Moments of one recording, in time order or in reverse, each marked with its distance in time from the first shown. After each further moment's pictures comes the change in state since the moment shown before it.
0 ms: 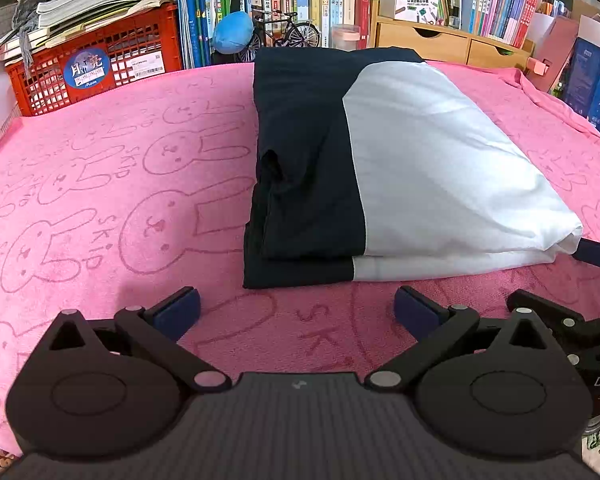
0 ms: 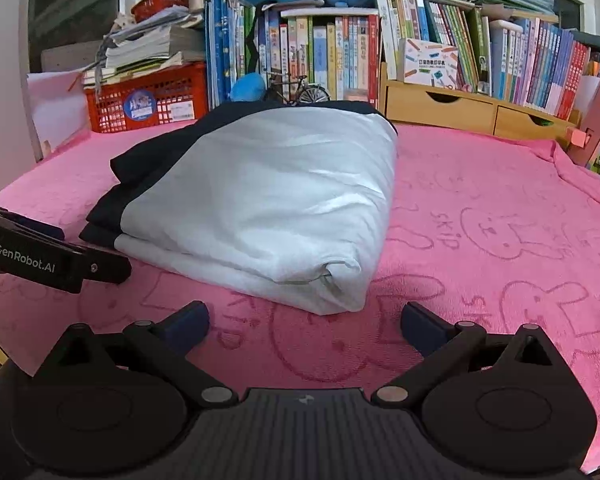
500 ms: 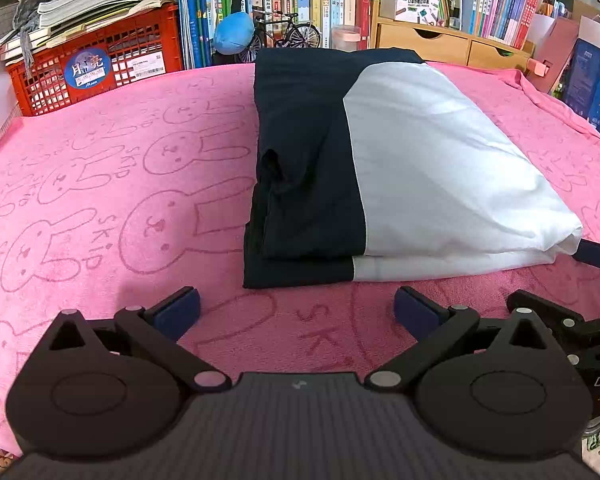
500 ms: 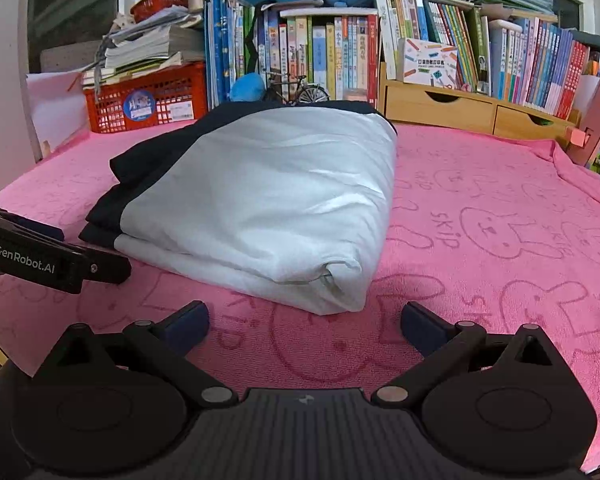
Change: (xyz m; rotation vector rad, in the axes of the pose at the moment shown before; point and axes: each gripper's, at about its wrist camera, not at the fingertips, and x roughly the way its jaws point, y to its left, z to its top) left arm 0.000 -0.001 0.000 0.000 0.000 -0.001; right arm 0.000 0.000 0.000 -0.001 -0.003 0.000
